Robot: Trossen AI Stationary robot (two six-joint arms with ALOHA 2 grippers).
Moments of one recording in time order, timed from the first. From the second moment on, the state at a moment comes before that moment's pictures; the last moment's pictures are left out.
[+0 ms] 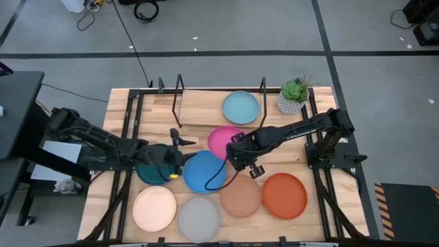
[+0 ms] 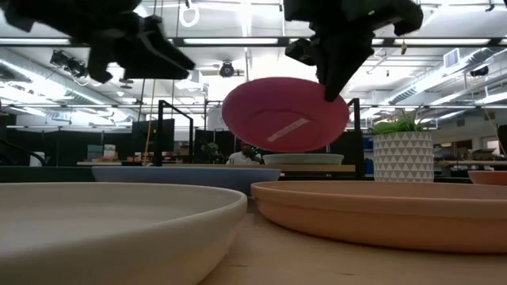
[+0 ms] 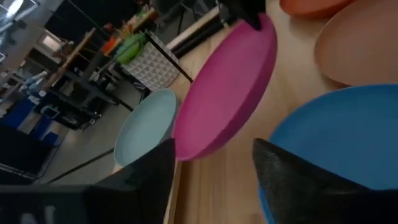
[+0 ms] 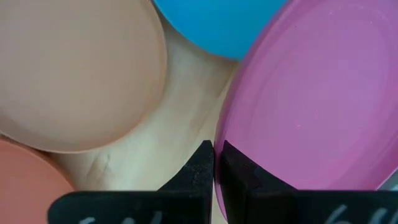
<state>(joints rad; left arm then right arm) -0.32 1.14 0.50 0.26 -0.63 0.46 0.17 1.77 1.49 -1.04 0.08 -0.31</state>
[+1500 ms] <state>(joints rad) -0.30 1.47 0.76 0.10 -0.63 0.52 0.20 1.75 1.59 -1.01 0.15 -0.25</state>
